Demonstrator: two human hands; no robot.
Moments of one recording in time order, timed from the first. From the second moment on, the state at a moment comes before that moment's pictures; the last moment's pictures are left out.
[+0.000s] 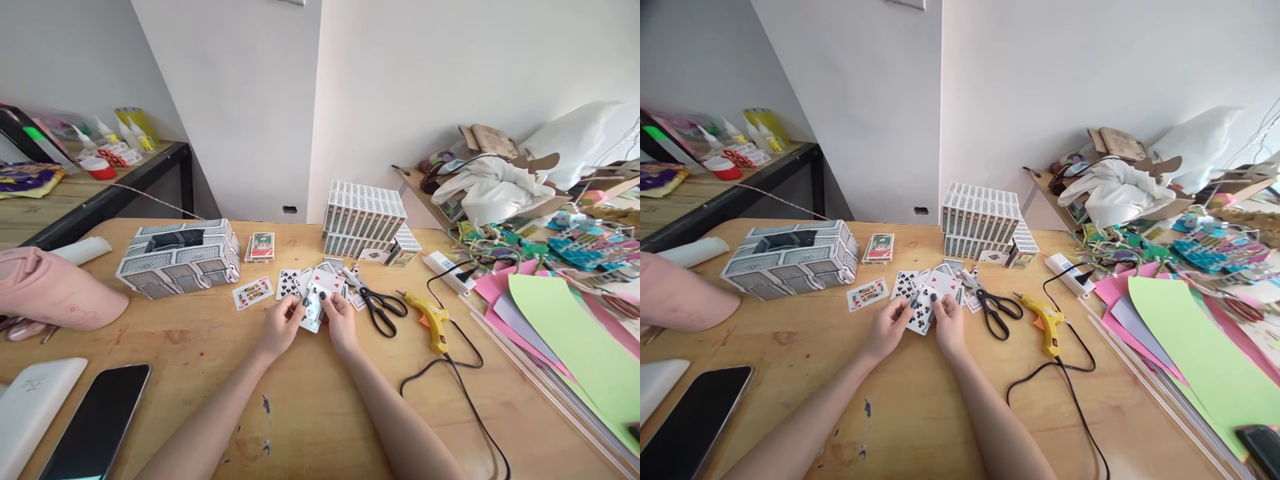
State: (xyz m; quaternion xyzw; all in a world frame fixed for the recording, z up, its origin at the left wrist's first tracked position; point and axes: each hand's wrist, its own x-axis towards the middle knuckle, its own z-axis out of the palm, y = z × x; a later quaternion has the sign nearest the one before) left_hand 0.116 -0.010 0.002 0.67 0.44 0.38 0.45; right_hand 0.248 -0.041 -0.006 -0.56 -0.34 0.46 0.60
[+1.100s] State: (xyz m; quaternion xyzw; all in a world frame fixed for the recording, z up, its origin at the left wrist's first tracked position) left_hand 0.113 -0.008 0.003 0.70 0.46 0.33 0.43; right_hand 0.248 -0.046 0.008 -0.54 -0.46 0.57 0.42
